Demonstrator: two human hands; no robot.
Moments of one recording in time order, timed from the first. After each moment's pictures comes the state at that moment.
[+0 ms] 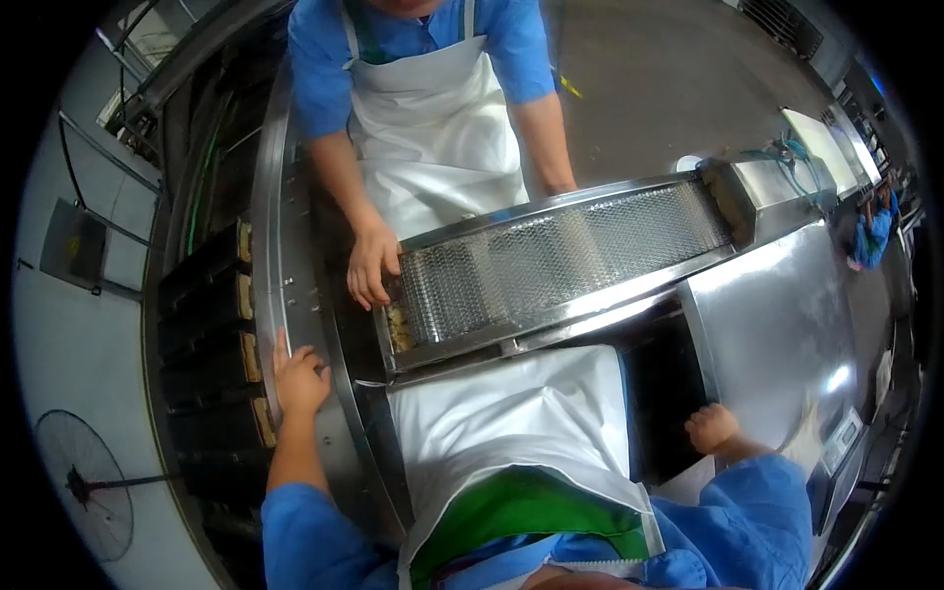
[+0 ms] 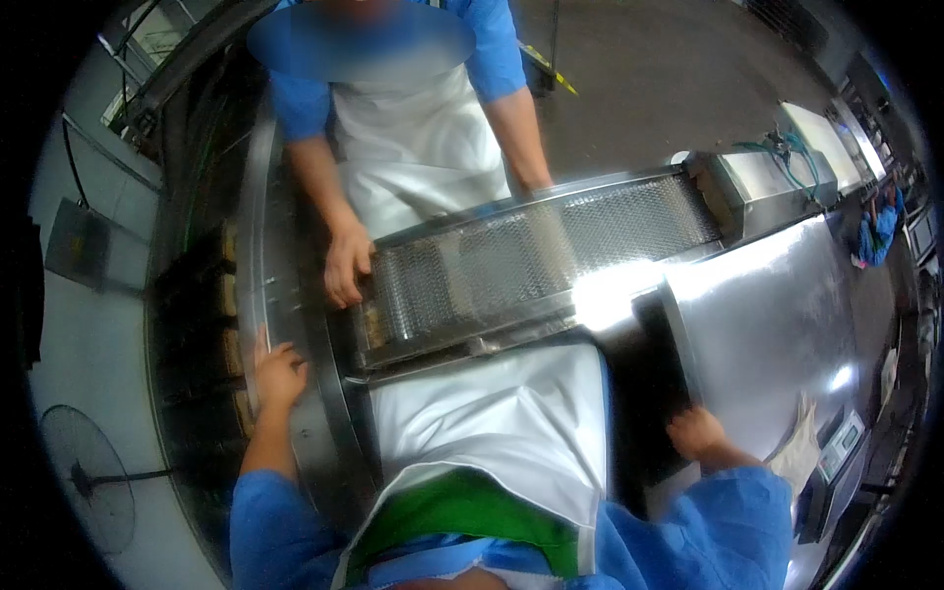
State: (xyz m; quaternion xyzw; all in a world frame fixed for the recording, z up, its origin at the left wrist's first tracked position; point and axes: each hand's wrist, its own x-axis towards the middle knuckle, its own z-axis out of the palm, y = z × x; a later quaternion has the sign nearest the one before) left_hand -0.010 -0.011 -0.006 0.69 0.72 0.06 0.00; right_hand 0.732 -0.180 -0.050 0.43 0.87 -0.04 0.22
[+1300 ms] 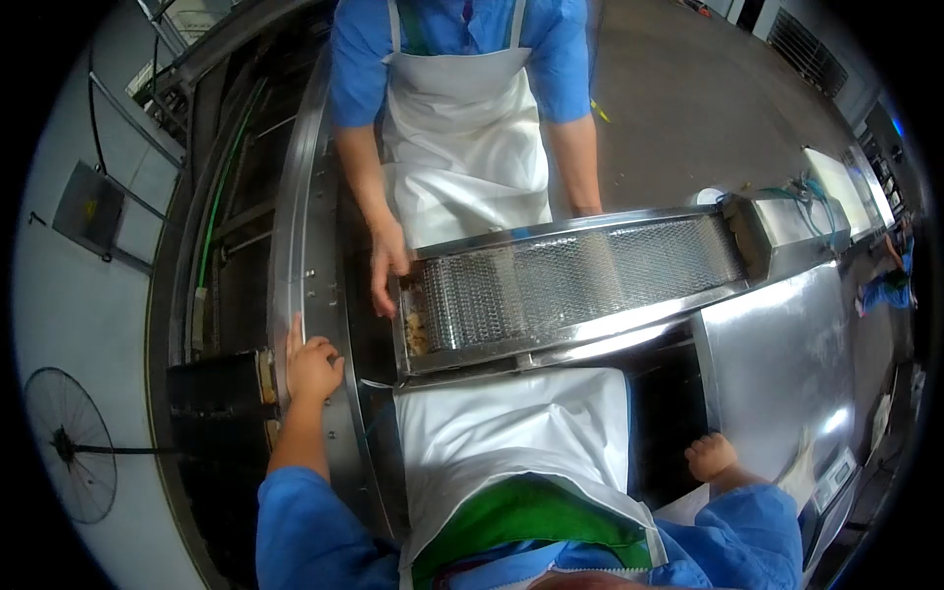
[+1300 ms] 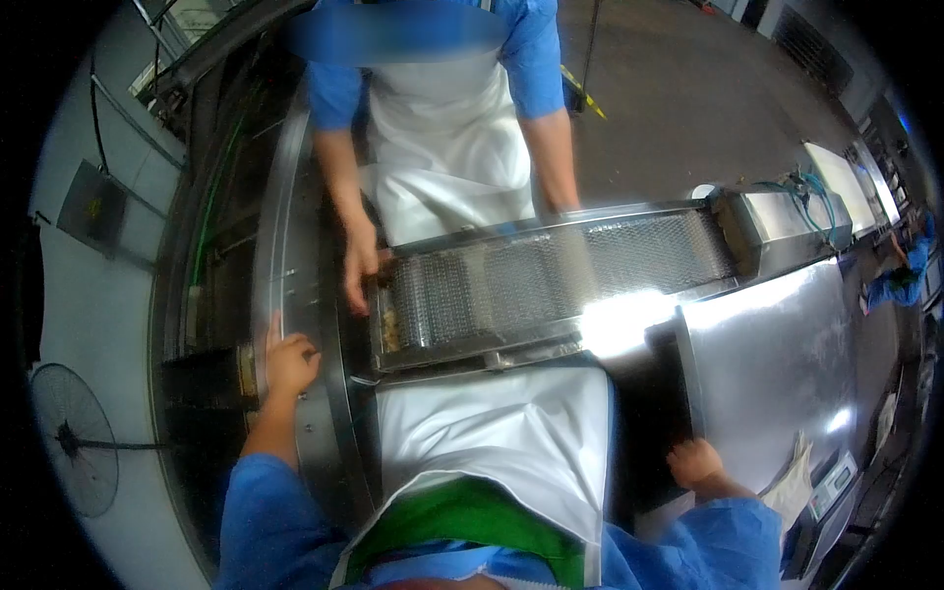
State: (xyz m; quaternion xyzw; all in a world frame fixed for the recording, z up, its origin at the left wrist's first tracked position) left_hand -0.008 -0.004 -0.001 0.71 0.70 0.09 -0.02; right_hand 0.732 -0.180 -0.052 0.43 0.87 -0.04 0.23
